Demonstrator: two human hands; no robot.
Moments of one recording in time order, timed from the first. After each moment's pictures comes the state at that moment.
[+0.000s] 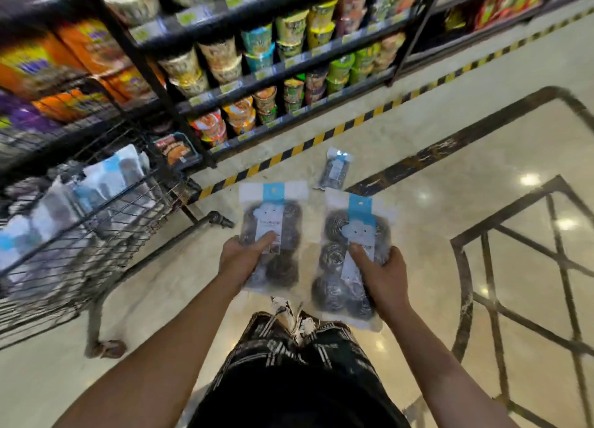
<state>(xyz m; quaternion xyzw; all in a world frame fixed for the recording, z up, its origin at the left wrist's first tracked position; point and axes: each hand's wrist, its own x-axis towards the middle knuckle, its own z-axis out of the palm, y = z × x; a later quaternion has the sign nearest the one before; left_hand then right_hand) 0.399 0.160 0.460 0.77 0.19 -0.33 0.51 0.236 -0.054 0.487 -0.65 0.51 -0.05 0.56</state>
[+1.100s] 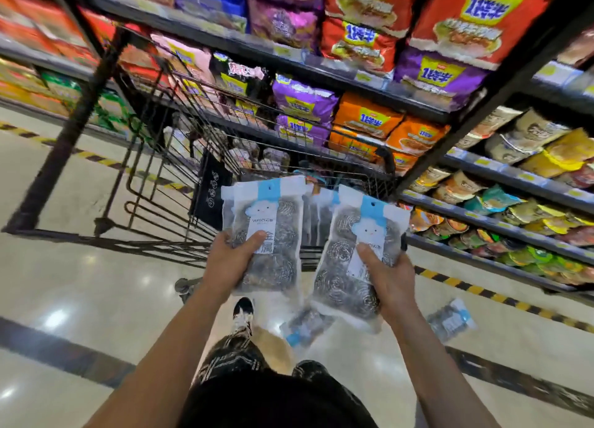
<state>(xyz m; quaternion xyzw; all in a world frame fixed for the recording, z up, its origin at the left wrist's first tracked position) 0.489 0.609 0.551 0.63 0.40 -0.03 0.67 0.544 0.336 0.572 -0.74 0.25 0.09 0.62</state>
